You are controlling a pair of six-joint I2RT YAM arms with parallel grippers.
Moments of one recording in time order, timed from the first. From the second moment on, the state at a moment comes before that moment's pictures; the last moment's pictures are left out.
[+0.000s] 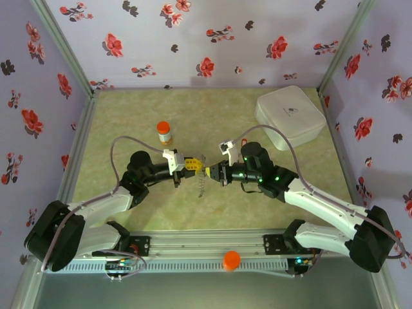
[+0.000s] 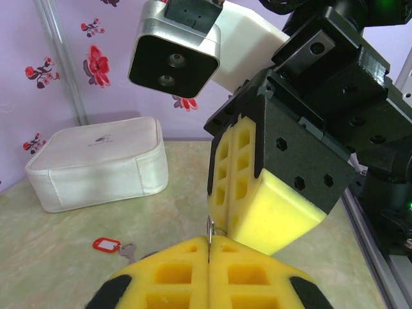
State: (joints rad) left arm -0.64 1.18 0.42 0.77 0.77 0.10; right arm 0.82 1.08 0.73 -0.10 -0.42 0.55
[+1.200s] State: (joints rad) left arm -0.65 1.17 0.42 0.78 0.83 0.09; right arm 0.80 0.99 0.69 0.01 -0.48 0.03
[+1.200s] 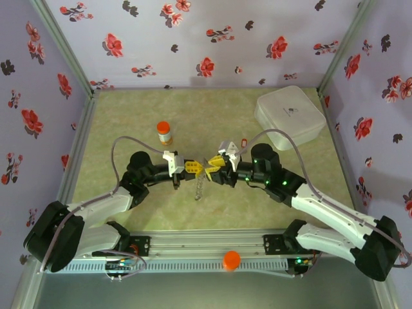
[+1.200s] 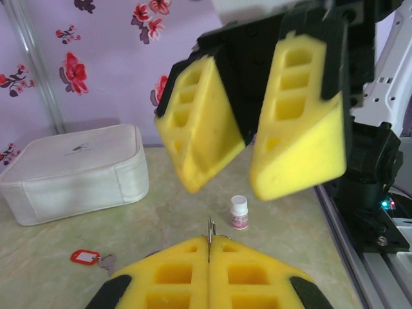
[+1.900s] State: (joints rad) left arm -0.66 1.17 0.42 0.79 0.85 0.08; right arm 0.73 1.06 0.61 0.20 -0.67 0.01
